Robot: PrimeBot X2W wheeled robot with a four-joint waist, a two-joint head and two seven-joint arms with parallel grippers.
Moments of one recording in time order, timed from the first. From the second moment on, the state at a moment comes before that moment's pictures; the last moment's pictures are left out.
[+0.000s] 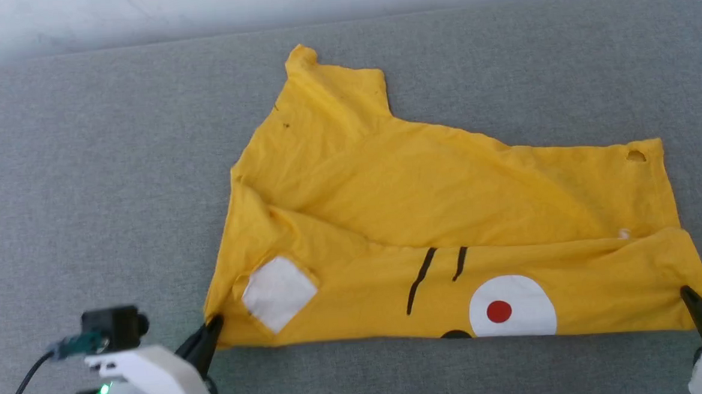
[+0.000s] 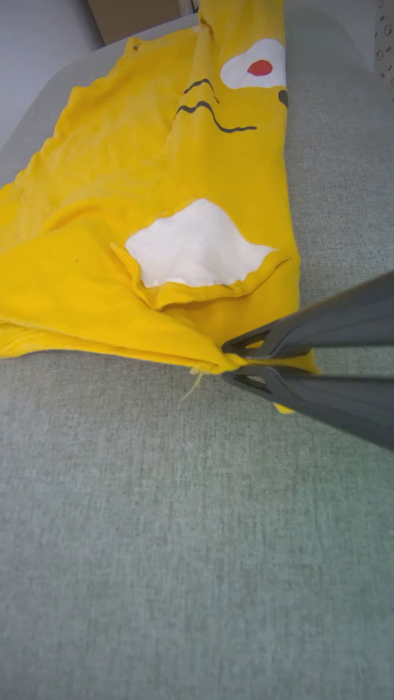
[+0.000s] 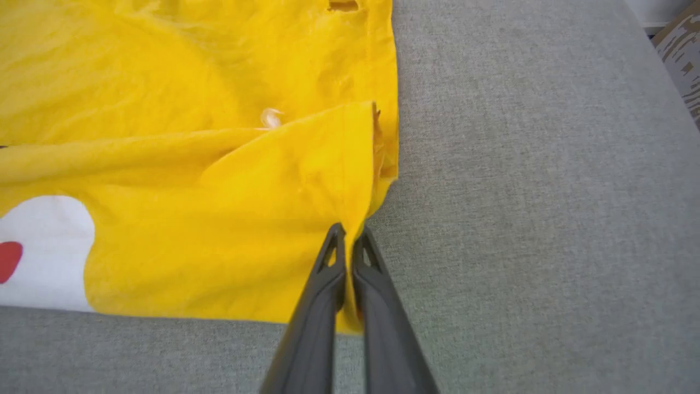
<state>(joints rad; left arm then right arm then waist) 0.03 0.49 -0.30 -0.18 -0.83 0.19 0.32 0.13 -0.23 -0.24 -0.12 0.33 0.13 0.47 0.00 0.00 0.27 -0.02</state>
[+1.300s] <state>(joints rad) -0.02 0.51 -0.14 -0.34 -0.67 0.24 0.04 0.12 -0.20 -0.28 -0.28 0.21 0.13 0.34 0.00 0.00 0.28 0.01</state>
